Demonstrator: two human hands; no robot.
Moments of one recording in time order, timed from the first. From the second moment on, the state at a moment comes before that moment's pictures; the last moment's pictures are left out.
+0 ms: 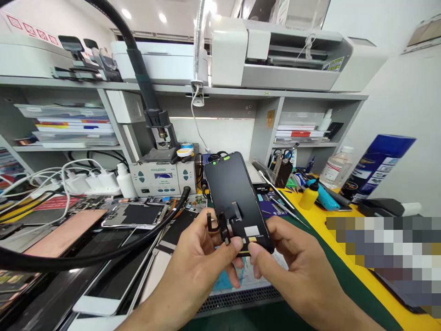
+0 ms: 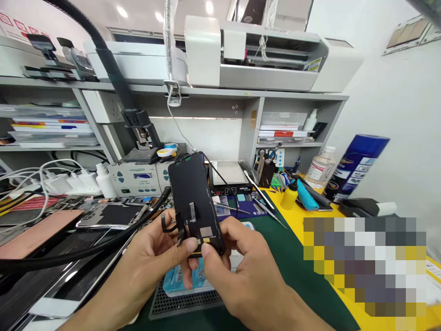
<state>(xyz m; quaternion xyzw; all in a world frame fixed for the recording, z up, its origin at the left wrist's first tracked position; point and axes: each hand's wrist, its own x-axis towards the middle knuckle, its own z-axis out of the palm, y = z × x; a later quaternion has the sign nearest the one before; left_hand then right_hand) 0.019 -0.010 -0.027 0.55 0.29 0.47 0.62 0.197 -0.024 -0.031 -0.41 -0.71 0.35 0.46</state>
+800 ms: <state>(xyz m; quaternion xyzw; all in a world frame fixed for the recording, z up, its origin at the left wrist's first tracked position) 0.023 -0.021 -0.035 0.65 0.34 0.56 0.39 0.195 -0.022 -0.032 -0.39 -0.76 0.19 0.49</state>
